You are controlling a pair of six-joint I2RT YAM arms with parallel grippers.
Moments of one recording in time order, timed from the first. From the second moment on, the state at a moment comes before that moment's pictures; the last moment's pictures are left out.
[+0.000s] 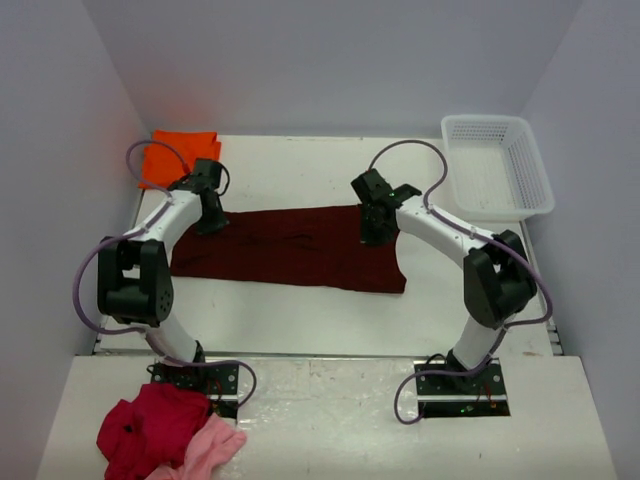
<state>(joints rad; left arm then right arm) -0.10 1.69 1.21 -0.69 -0.26 -0.41 0.60 1.72 1.31 -0.77 0.17 0.56</state>
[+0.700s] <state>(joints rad) -0.10 1.92 1.36 -0.74 -0.24 -0.42 0.46 2.05 1.56 -0.79 0.02 0.47</state>
